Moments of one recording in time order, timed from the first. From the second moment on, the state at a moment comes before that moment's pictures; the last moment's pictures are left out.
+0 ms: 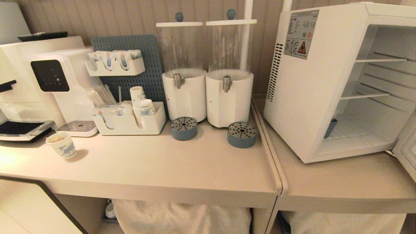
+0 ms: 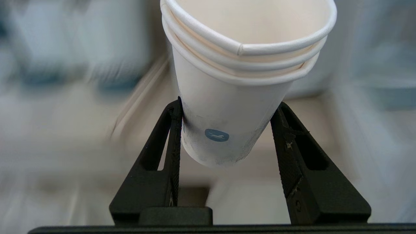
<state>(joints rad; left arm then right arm) 0.00 0.00 0.00 0.00 0.00 -0.01 0.00 0.00 -0.01 -0.13 -0.04 -0.04</state>
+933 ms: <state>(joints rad) 0.00 0.00 0.00 0.00 0.00 -0.01 0.00 0.00 -0.01 0.01 0.00 -0.03</state>
